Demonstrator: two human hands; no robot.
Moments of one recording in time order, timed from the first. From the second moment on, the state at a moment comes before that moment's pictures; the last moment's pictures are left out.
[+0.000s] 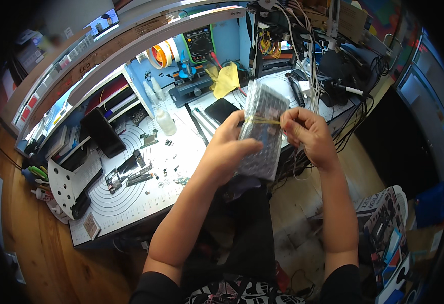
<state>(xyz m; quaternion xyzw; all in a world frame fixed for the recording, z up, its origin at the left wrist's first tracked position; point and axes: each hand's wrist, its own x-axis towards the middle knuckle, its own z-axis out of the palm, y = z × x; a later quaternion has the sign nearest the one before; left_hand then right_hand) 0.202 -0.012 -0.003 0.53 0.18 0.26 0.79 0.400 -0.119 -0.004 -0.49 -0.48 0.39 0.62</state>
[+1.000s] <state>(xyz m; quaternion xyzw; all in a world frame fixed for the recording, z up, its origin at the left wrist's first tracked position) 0.055 -0.072 -0.001 0.51 0.15 0.01 0.85 0.341 -0.212 0.039 -0.57 -0.72 0.18 0.35</state>
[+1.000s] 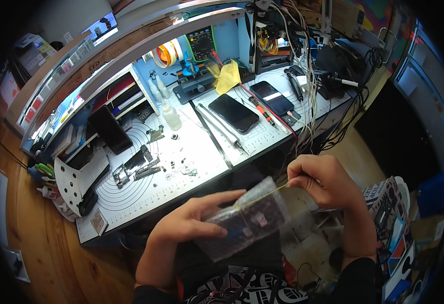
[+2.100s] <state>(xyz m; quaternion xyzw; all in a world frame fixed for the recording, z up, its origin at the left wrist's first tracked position) 0.197 -0.020 -0.042 0.39 0.19 0.46 0.78 0.465 -0.049 -0.043 -0.65 -0.35 0.28 0.62</state>
